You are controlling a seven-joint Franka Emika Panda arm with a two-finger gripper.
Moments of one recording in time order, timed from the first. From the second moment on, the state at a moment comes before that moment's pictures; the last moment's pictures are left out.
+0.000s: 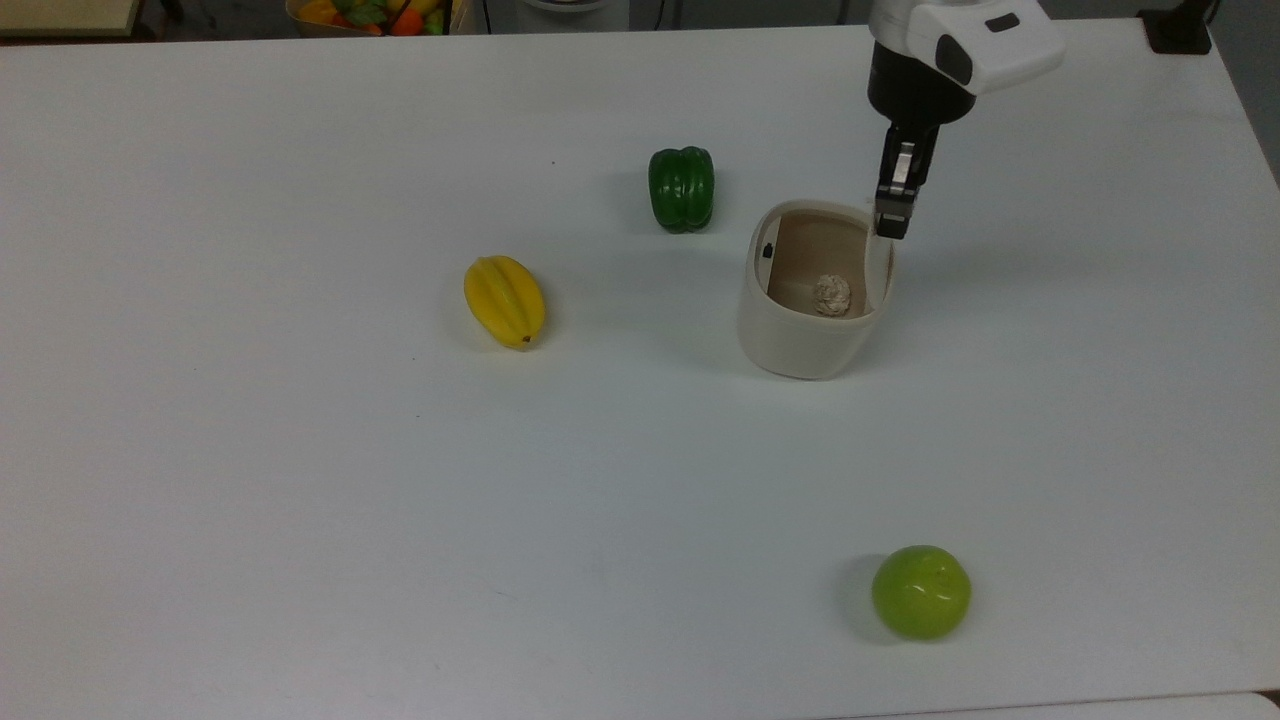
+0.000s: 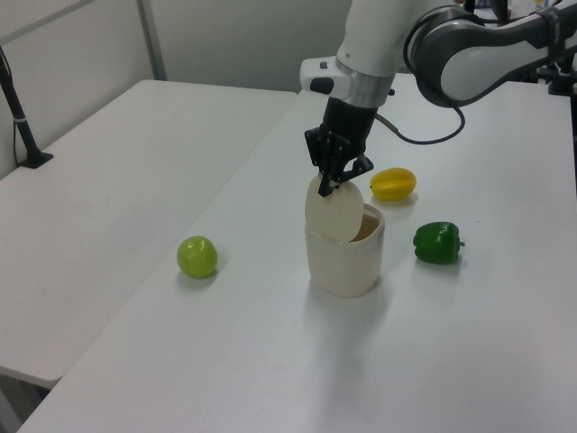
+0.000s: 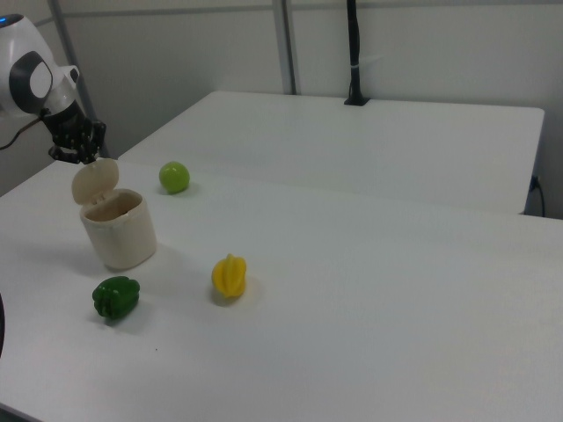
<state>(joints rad) 0.52 0.35 -0.01 -1.46 -0.06 2.11 -0.76</state>
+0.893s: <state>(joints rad) 0.43 0.35 -0.01 -1.49 -0.06 1.97 -0.80</state>
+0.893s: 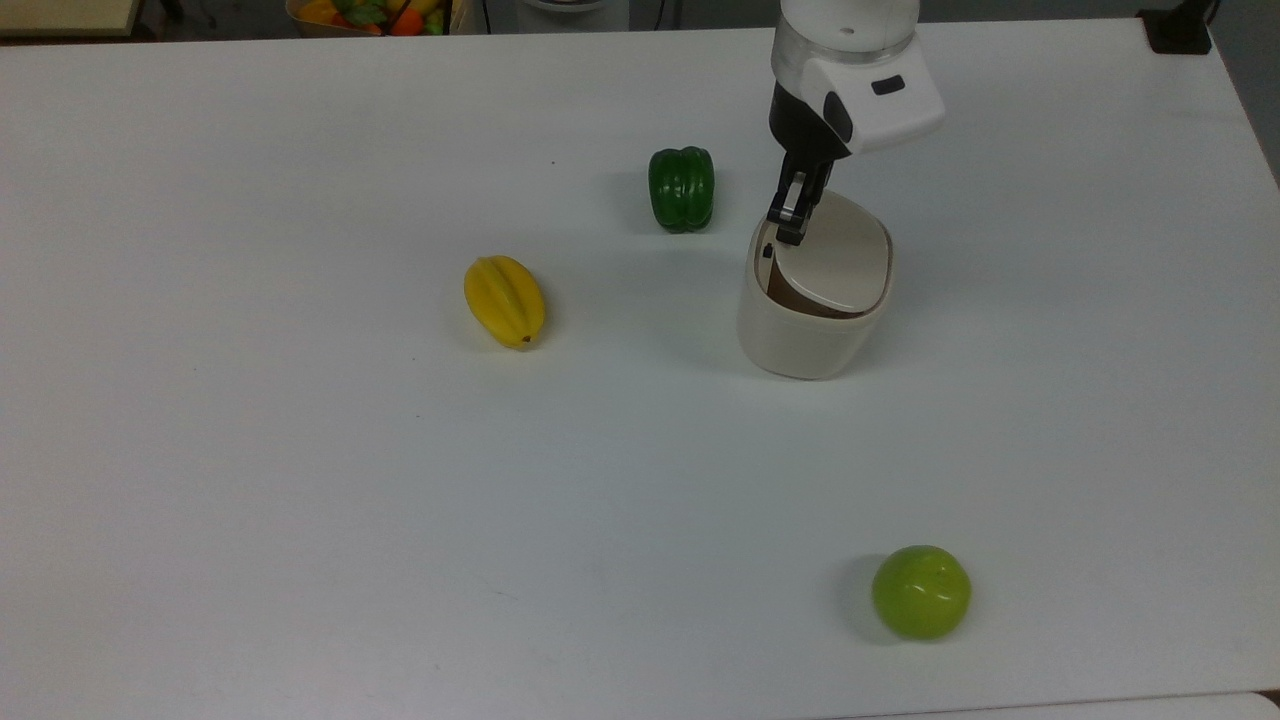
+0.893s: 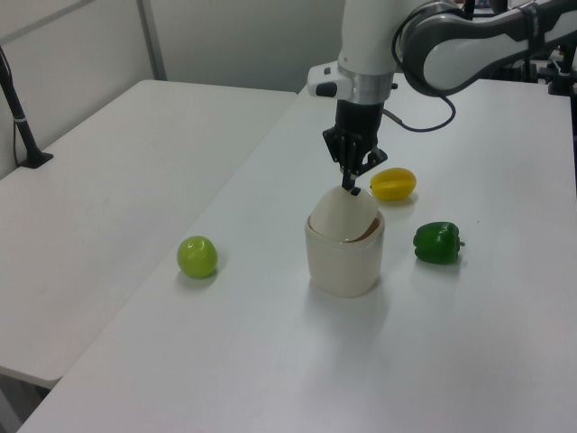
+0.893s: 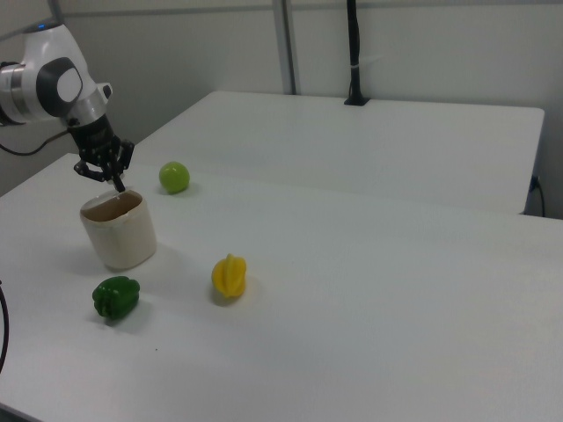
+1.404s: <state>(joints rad) 0.43 0.36 -0.01 -1.53 -0.06 1.97 -0.82</state>
